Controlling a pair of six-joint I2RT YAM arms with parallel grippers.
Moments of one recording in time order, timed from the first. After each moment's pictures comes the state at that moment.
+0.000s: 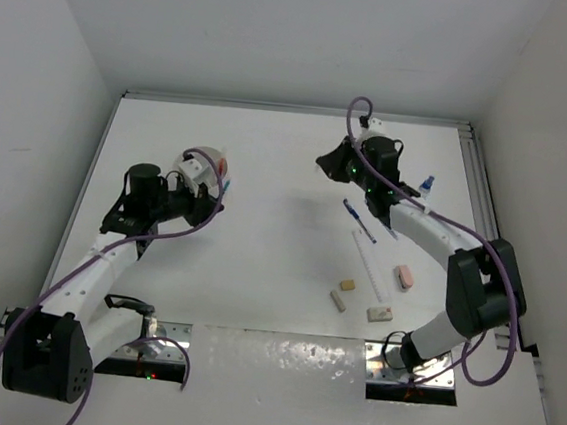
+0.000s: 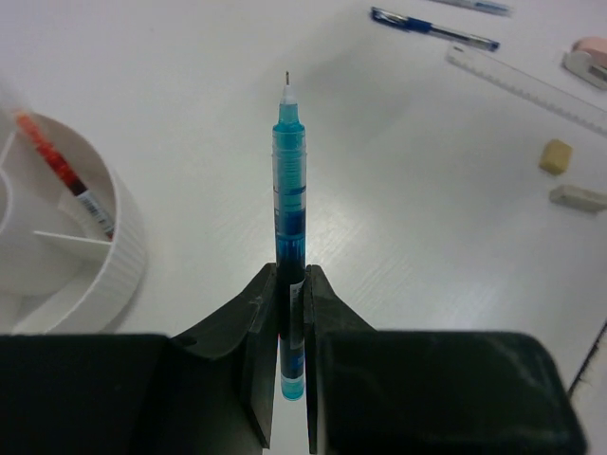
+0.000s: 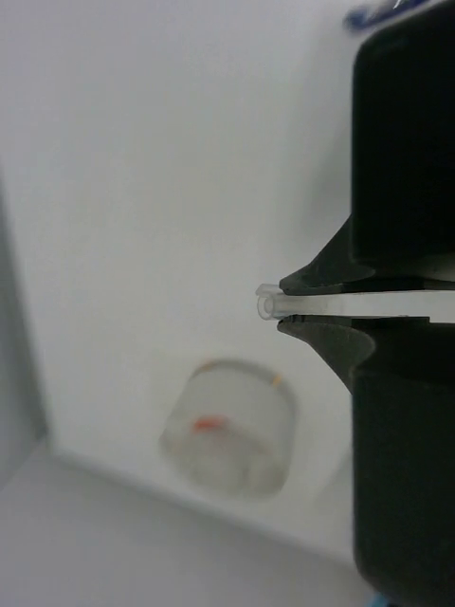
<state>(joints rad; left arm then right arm) -0.09 0.98 0.59 -0.09 0.69 0.17 0.39 1.60 1.01 0.19 -0.16 0.46</state>
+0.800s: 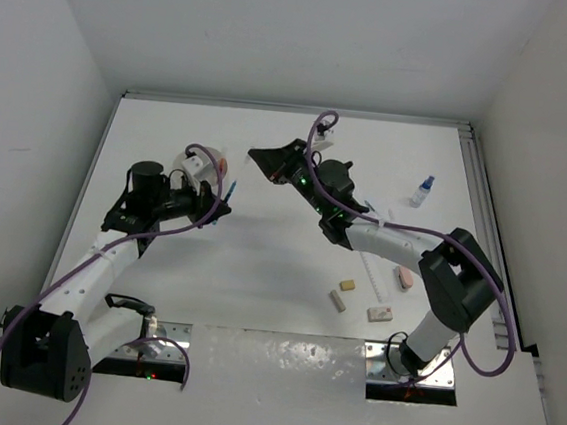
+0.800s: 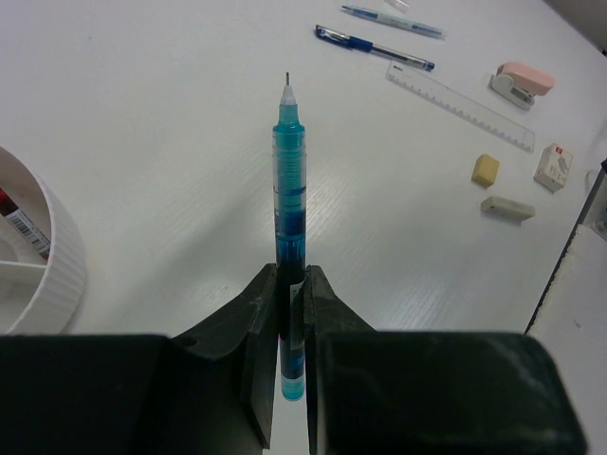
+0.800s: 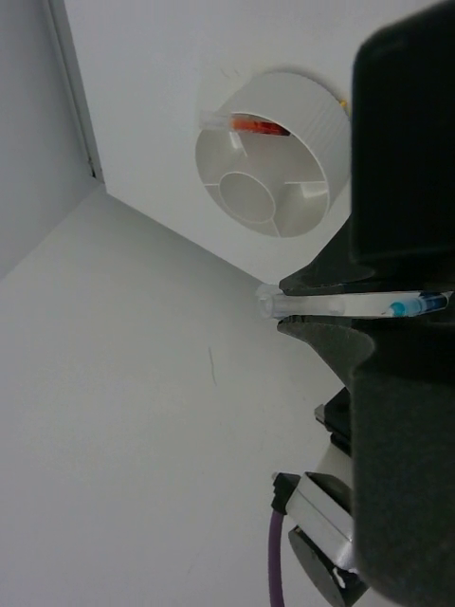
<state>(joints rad) -0.12 0.99 0.62 -0.10 0.77 0.07 0.74 1.67 0.97 0.83 -0.02 0.84</state>
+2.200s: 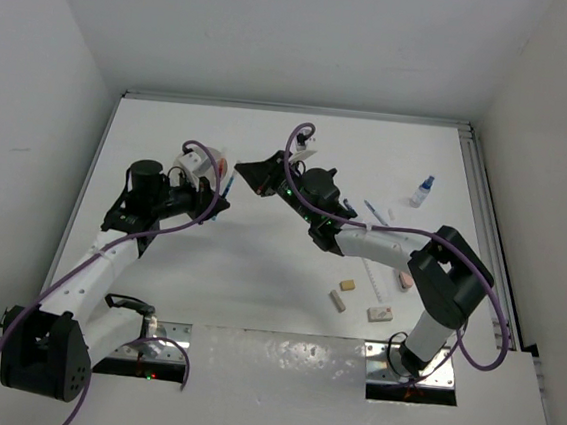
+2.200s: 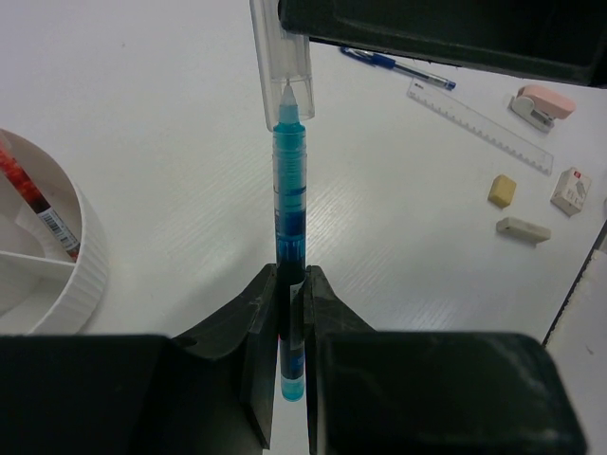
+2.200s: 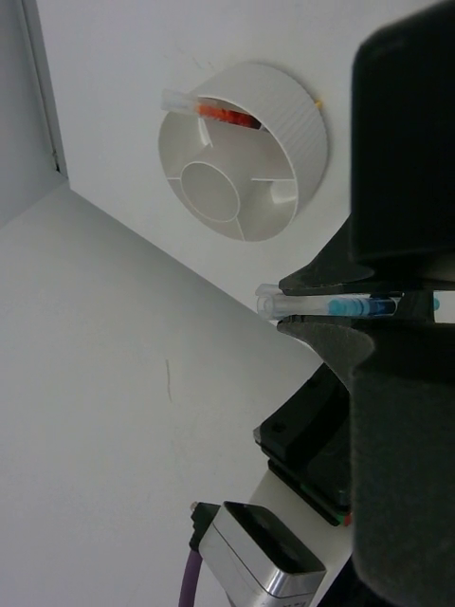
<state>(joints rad) -0.12 0.99 0.62 -0.06 0.72 0.03 0.82 1.72 0.97 0.82 -0.01 0.76</state>
